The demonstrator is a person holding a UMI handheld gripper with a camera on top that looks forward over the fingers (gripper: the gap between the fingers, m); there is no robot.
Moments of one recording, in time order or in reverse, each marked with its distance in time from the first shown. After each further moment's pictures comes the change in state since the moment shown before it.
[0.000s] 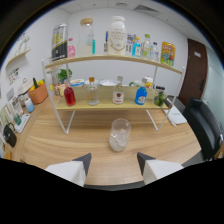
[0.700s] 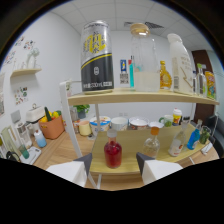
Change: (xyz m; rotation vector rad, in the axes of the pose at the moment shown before) arm -0.154 -0.154 0.103 0.367 -0.155 0.025
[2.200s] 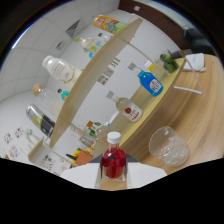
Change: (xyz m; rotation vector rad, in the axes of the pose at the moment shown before) arm 0.086 0.033 -0.056 0.005 -0.203 0.863
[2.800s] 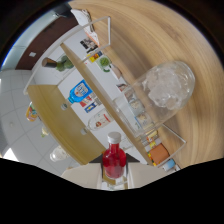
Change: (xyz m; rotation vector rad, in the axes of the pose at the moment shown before) arm -0.002 -0.036 -0.009 0.028 -0.367 1.210
